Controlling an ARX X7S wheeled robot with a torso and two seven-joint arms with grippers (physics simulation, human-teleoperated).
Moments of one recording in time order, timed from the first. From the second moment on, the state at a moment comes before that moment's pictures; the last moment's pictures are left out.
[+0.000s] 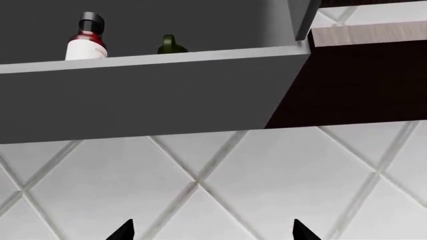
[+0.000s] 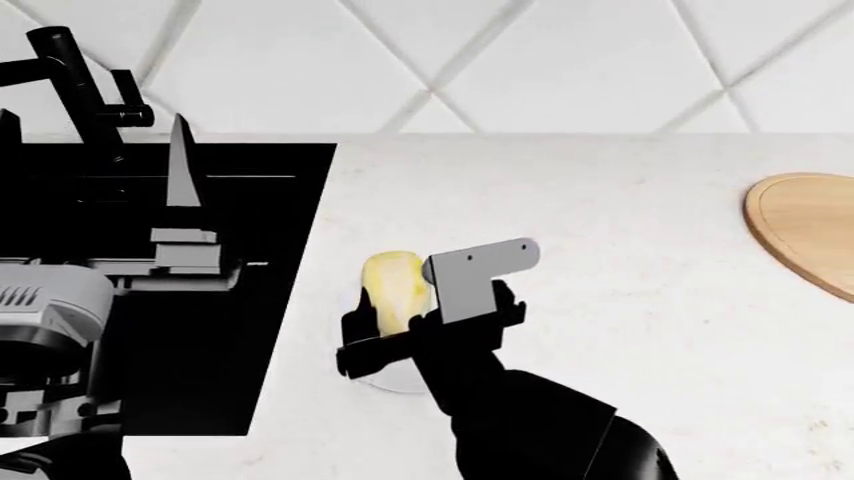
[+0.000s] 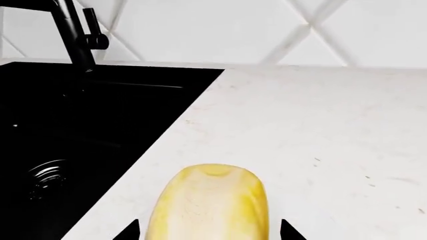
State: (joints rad) left arm -0.31 -0.29 -0.06 0.94 -0.28 -0.57 -0.20; right arm 0.58 0.09 -0.48 -0.37 0.74 0.94 0.54
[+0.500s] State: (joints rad) left arm -0.31 -0.31 -0.06 0.94 -0.31 -0.57 -0.22; right arm 0.57 0.10 -0.51 -0.33 0.75 0.91 0.56
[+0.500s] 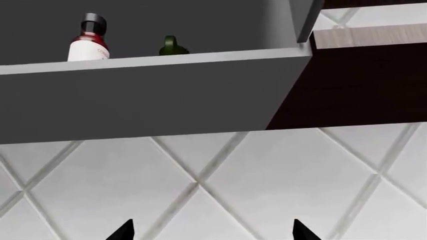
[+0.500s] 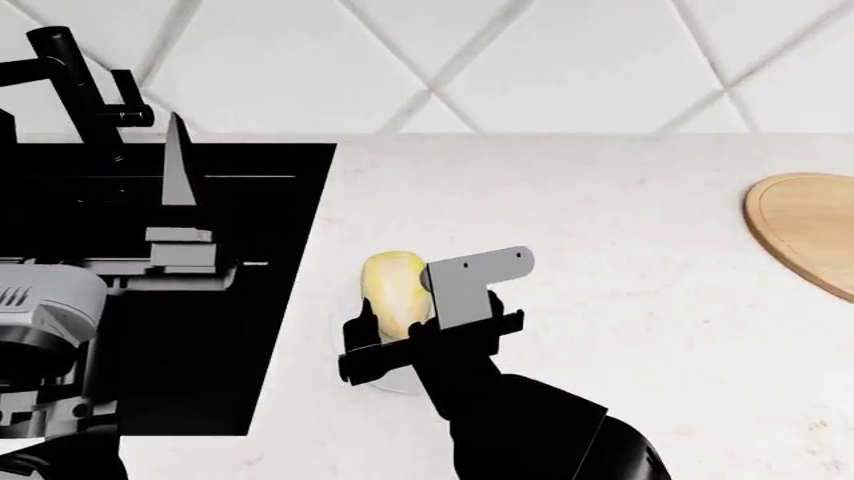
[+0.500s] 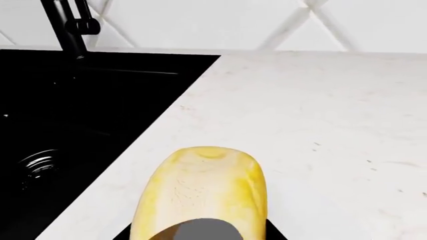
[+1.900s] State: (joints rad) left arm -0.33 -0.35 -0.03 0.87 -0.32 -0.53 -0.27; right arm 1.22 0.55 -0.19 0.12 0.75 1.00 0.60
